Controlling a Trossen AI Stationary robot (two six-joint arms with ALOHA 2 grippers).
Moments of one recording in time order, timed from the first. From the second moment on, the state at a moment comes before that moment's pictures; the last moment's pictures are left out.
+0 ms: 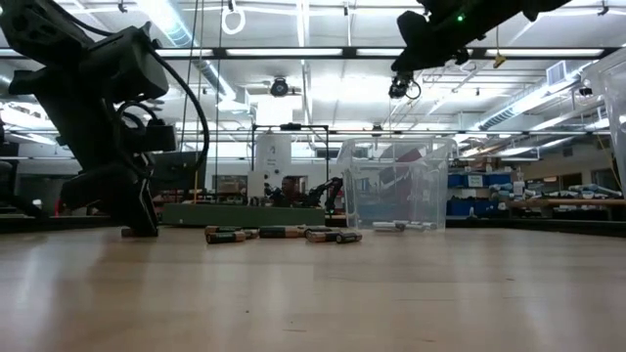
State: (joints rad) left arm -0.11 1.25 0.39 -0.30 -0.44 -0.35; right arm -0.23 1.09 0.82 0.04 0.60 -0.05
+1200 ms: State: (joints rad) left arm -0.11 1.25 0.39 -0.01 -0.46 -0.25; right arm -0.11 1.09 0.82 0.16 0.44 -0.04
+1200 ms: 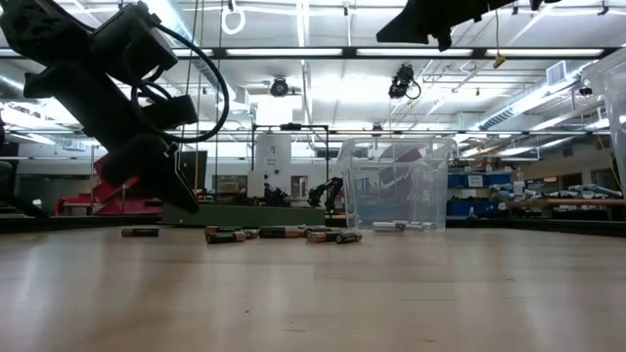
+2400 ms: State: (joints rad) left arm -0.11 1.24 0.55 -0.58 -0.36 -0.27; right arm -0.08 1.09 0.82 0.10 0.34 -0.04
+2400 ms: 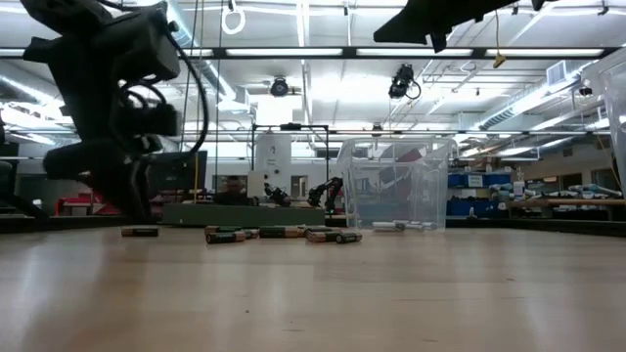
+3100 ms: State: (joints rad) left arm -0.20 1.13 0.45 -0.50 -0.38 -0.40; right arm -0.08 1.09 0.80 0.05 0.34 -0.04
